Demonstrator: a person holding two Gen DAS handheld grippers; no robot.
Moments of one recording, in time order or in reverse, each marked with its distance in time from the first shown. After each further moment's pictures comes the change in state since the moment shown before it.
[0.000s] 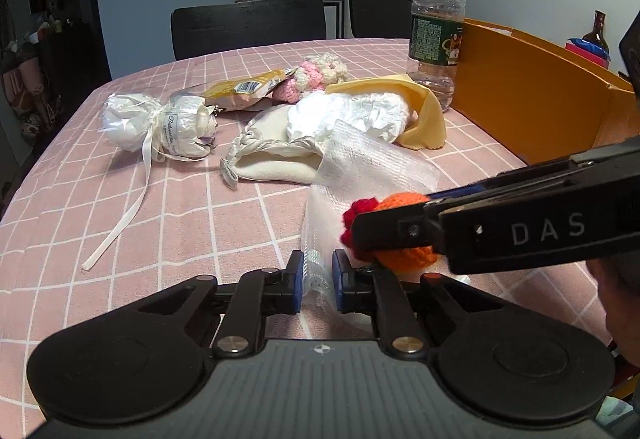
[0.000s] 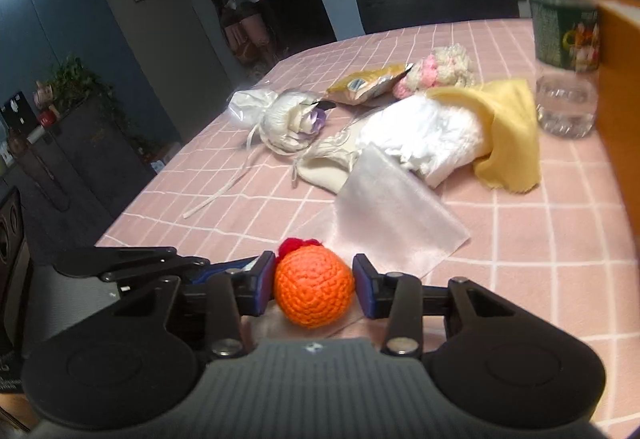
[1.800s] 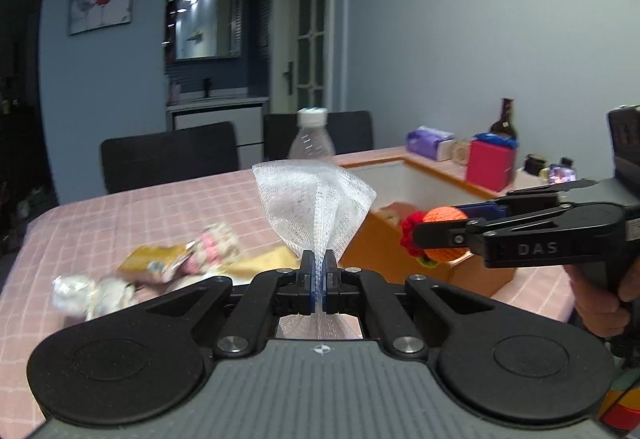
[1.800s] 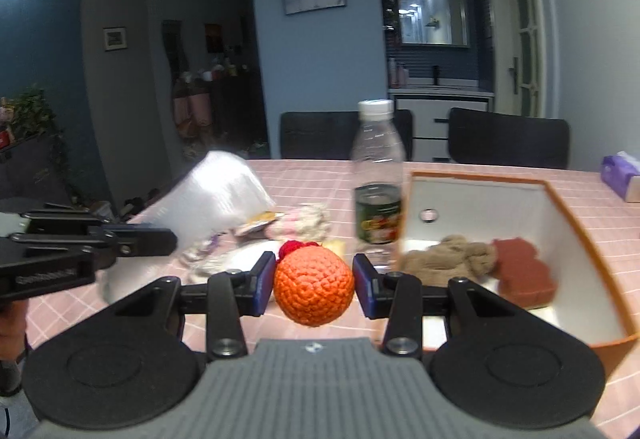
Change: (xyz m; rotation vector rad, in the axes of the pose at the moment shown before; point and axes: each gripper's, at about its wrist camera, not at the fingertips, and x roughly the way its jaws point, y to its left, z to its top) left arm -0.086 -0.070 0.100 0.088 -0.284 -0.221; right arm -0.177 -0.050 0.039 -0.131 -0.276 -0.261
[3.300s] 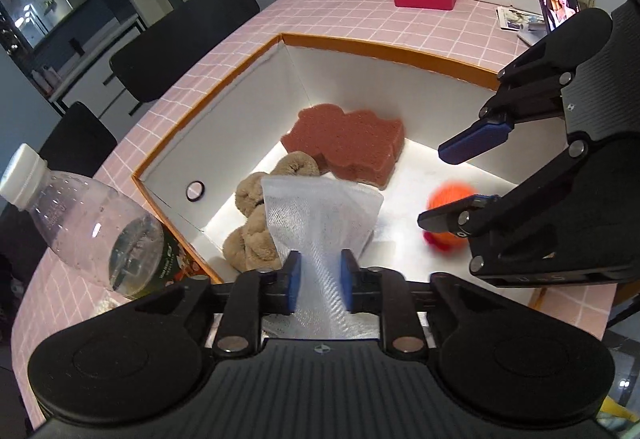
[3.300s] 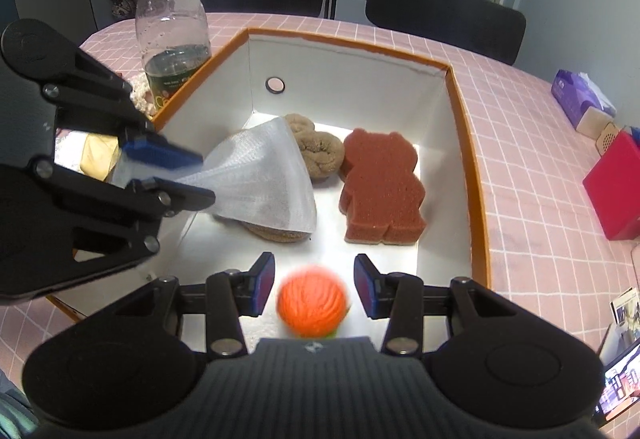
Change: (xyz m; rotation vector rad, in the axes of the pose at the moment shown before) left arm 0.230 -0.114 0.049 0.496 0.520 -0.060; right arm 0.083 -0.143 0.014 -0.062 0.479 -0.174
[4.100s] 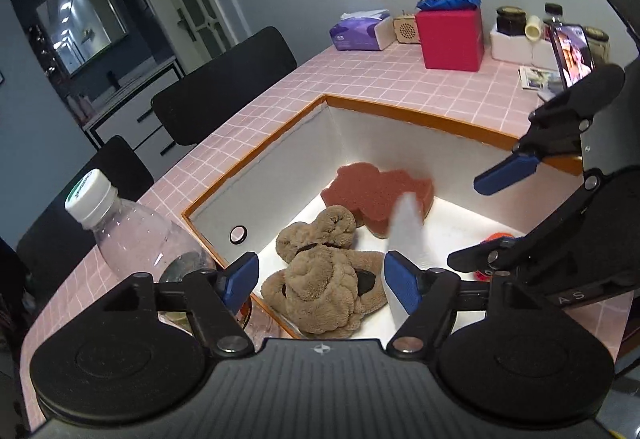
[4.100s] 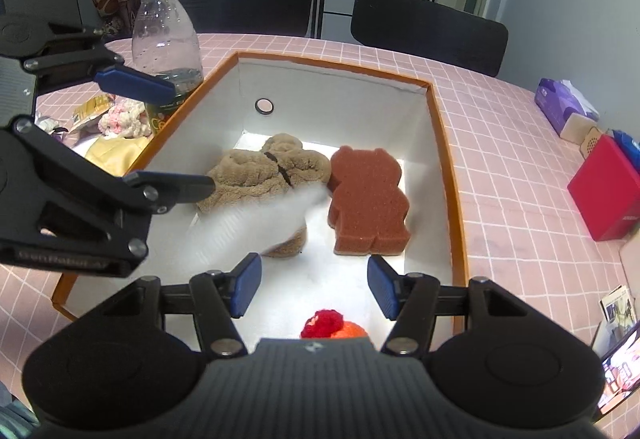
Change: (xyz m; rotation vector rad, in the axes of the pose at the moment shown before) left arm -0.025 0.015 -0.006 -0.069 -0.184 0.062; right arm -0.012 -0.002 -0.001 0.036 -0.051 -0.025
